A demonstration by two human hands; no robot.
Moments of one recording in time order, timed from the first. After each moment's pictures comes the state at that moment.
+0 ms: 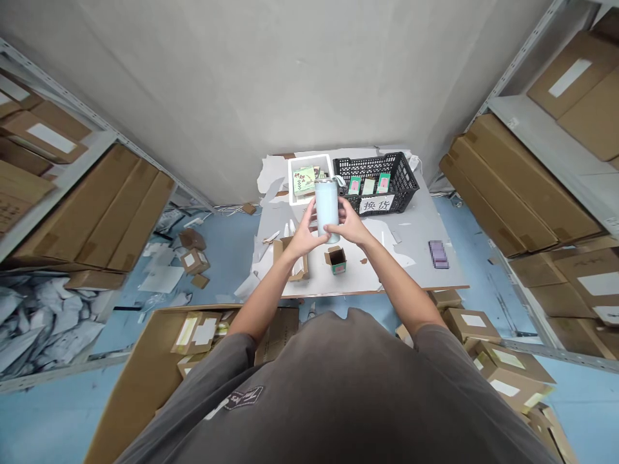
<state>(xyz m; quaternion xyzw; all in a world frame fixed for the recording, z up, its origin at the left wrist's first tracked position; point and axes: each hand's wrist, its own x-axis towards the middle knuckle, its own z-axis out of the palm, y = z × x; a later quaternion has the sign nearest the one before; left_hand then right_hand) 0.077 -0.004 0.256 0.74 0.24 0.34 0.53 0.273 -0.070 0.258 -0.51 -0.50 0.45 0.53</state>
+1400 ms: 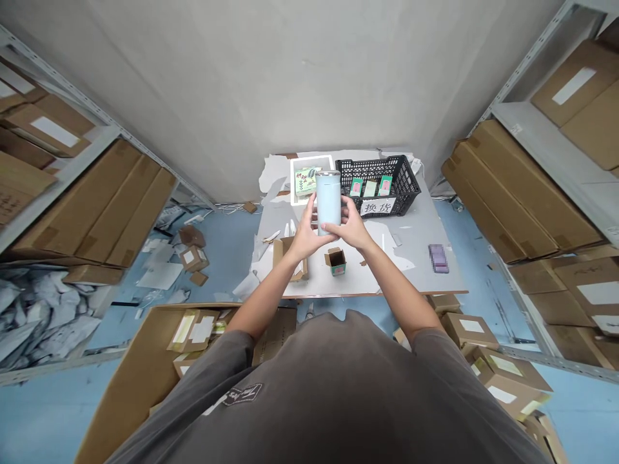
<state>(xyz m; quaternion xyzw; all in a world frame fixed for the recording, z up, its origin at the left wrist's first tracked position) 0.084 -0.021 0.277 0.74 0.26 0.39 0.48 0.266 -0.082 0.285 -0.51 -0.48 0.44 0.56</state>
